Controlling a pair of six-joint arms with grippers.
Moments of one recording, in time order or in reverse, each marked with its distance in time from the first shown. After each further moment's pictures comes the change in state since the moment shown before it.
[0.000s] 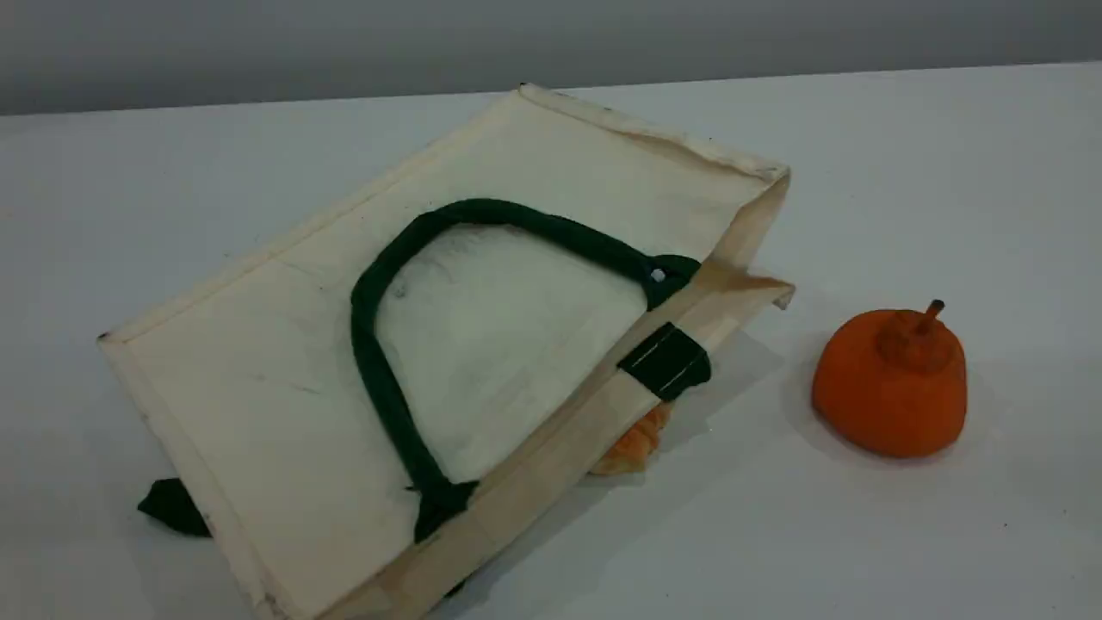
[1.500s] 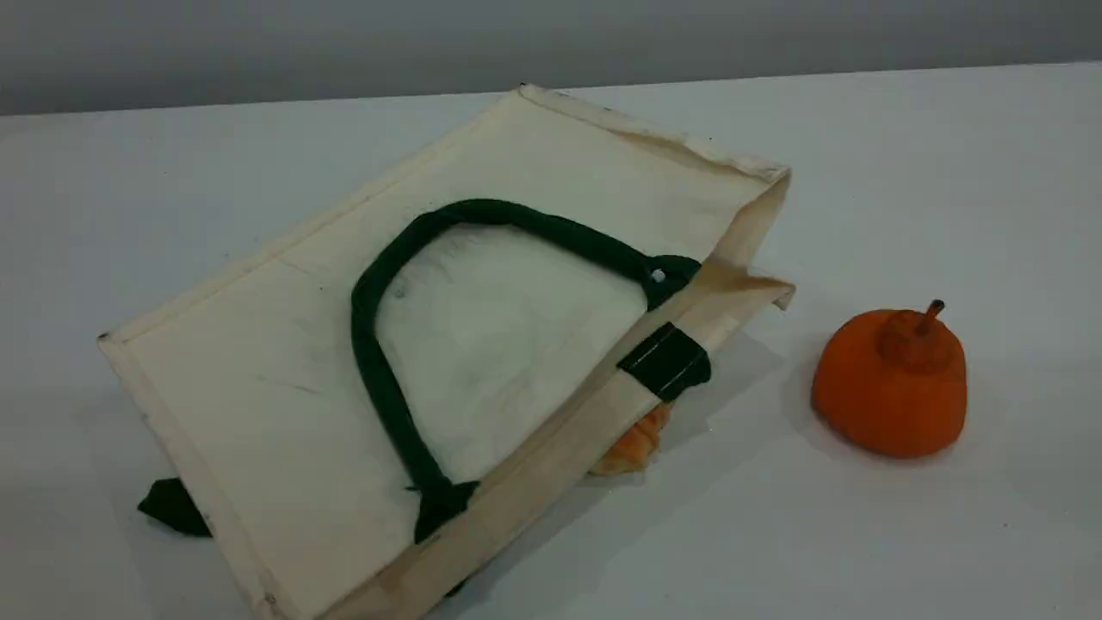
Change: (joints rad) left arm 0.320 -0.239 -0.001 -0.005 0.001 0.002; right arm 0.000 0.000 0.000 0.004 0.000 -0.001
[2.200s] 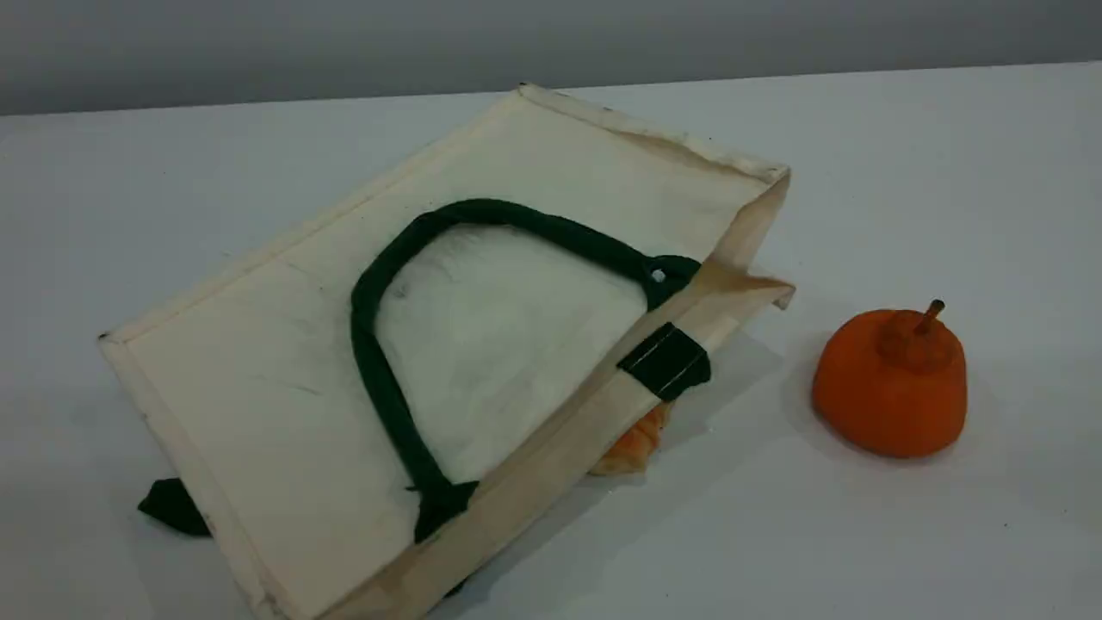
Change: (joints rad) left arm -0.038 0.000 0.000 0.001 0.000 -0.001; right arm -0.001 0.000 0.000 0.000 0.000 0.000
